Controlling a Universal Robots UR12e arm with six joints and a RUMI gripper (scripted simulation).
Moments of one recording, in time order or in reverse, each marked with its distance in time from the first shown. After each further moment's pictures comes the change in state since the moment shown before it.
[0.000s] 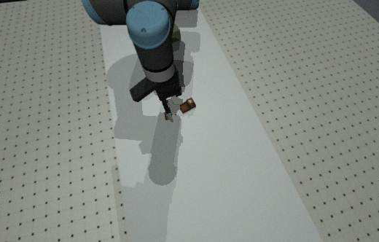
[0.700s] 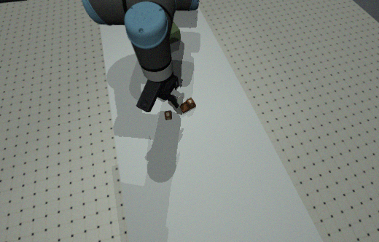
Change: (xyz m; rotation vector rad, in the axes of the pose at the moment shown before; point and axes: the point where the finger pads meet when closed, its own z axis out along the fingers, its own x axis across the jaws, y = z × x) arm -0.001 -0.001 0.005 0.002 0.002 -0.645
